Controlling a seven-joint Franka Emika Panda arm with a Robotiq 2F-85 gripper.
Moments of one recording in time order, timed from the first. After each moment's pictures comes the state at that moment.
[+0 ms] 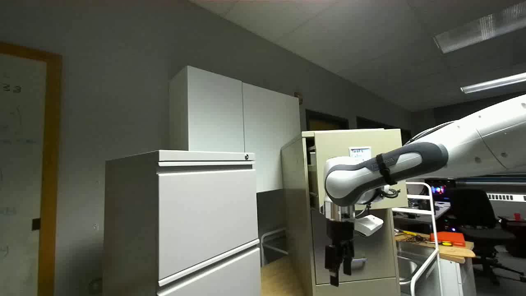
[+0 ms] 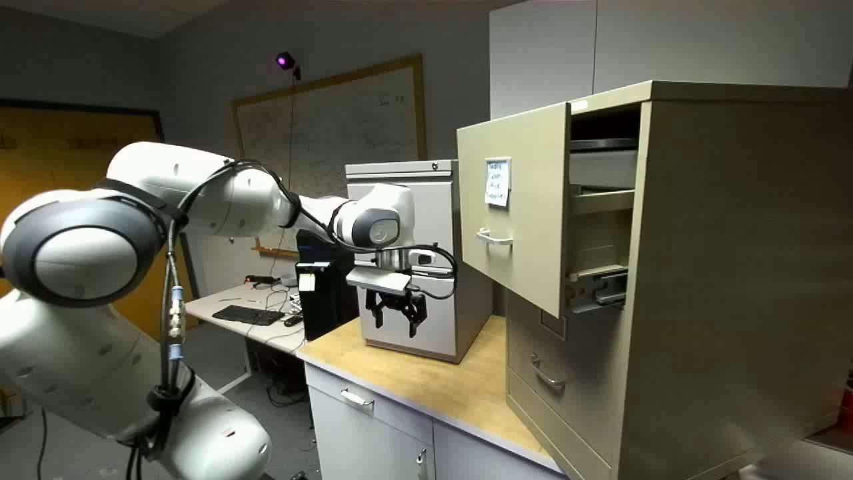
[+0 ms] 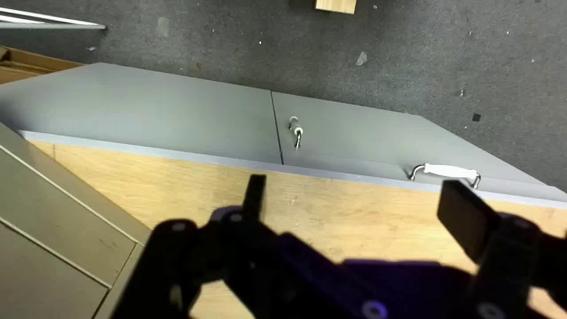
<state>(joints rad) -0.01 -0.49 -0.16 -2.38 -0.01 1.90 -0.28</state>
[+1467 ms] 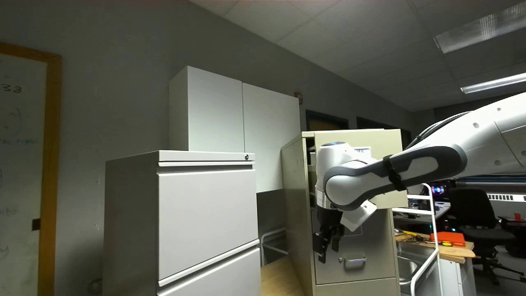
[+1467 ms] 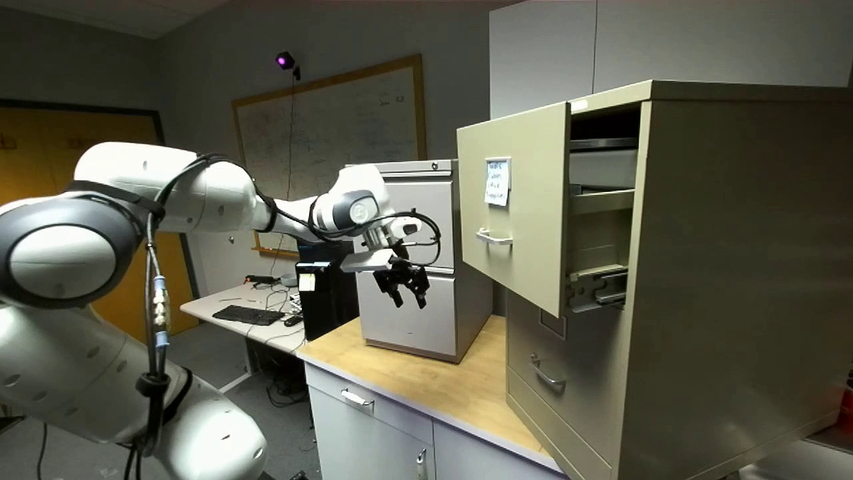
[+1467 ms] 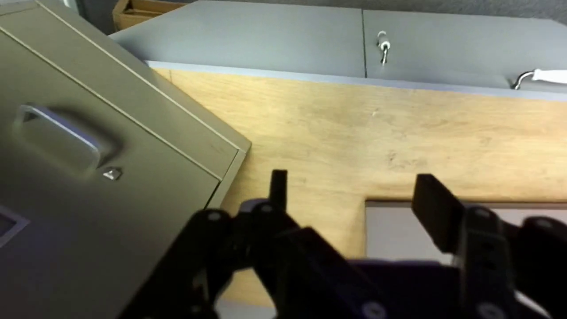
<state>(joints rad) -0.07 -0.55 -0.01 -2.38 -0.21 2.08 0.00</state>
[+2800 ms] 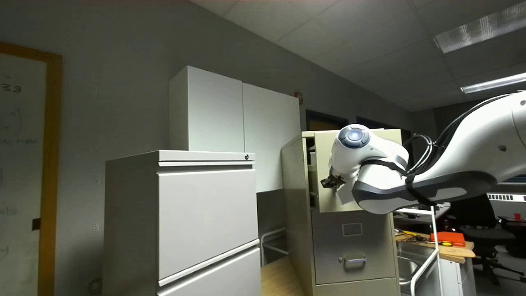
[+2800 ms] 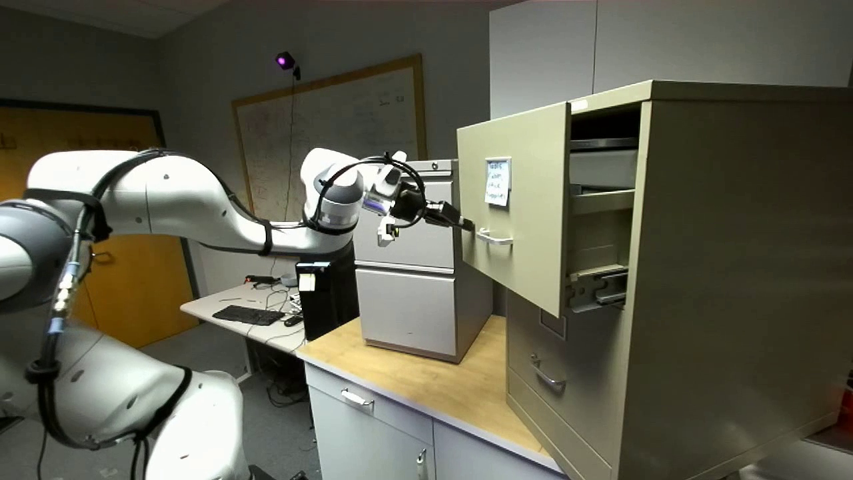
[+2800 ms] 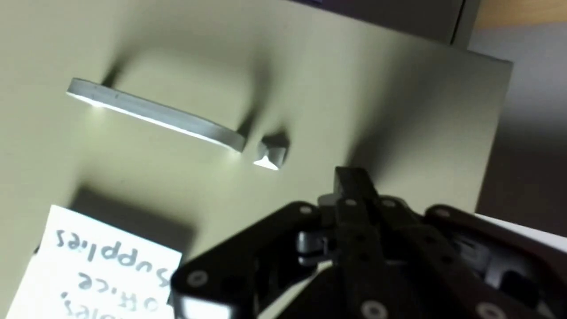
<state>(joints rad) -0.52 -0.68 0.18 -2.37 -0.88 2.60 0.79</state>
